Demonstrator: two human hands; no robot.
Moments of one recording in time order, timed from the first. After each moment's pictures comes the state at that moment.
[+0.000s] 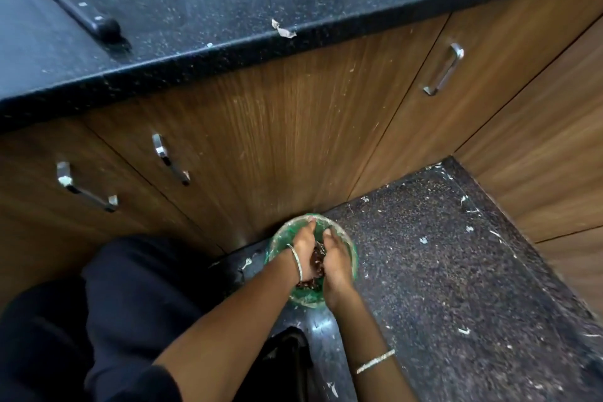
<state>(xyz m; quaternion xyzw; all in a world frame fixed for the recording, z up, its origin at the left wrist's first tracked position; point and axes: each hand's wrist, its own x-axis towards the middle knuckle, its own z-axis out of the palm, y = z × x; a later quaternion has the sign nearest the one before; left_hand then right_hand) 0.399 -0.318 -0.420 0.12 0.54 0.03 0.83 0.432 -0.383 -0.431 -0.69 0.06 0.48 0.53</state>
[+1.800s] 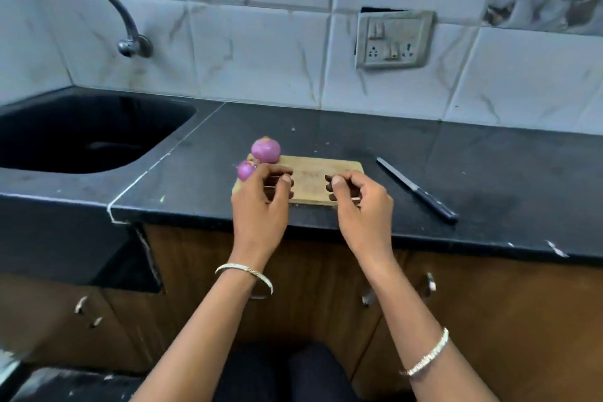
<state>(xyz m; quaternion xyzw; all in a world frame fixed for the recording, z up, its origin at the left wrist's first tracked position) -0.012 -0.190 -0.102 0.57 0.49 0.62 0.24 0.141 -0.195 -0.097 -0.53 -0.60 0.14 0.58</state>
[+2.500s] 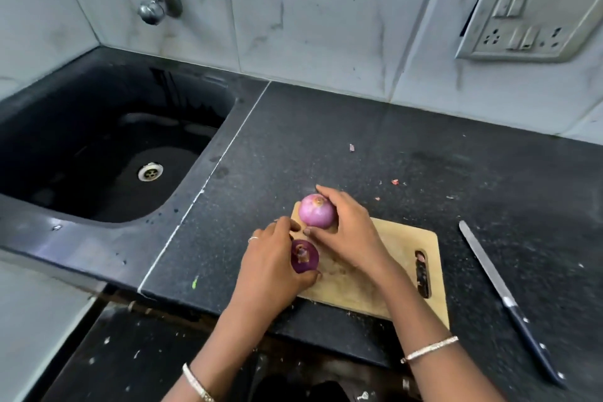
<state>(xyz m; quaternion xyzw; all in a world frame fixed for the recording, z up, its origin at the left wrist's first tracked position) -0.083 -0.077 -0.060 0.65 0.69 0.22 0.22 0.073 0.009 -0.074 -0.55 -0.76 0.26 0.24</state>
